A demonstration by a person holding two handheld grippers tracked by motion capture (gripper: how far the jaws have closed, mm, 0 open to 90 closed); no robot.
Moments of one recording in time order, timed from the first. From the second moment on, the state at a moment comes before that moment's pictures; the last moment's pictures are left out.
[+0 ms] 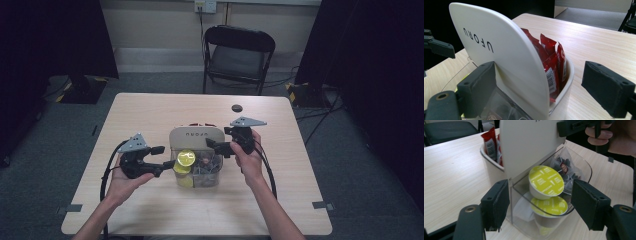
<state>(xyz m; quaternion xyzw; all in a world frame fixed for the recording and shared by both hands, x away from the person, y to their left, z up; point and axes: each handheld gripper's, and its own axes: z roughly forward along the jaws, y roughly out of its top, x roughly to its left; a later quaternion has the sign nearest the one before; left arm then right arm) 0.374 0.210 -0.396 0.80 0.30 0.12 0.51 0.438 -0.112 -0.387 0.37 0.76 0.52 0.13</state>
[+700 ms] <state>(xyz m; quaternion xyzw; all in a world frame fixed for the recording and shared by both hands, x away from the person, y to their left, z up) 0.388 0.180 -0.407 0.81 0.29 0.10 0.51 0.438 -0.112 -0.388 0.38 0.76 0.52 0.13</state>
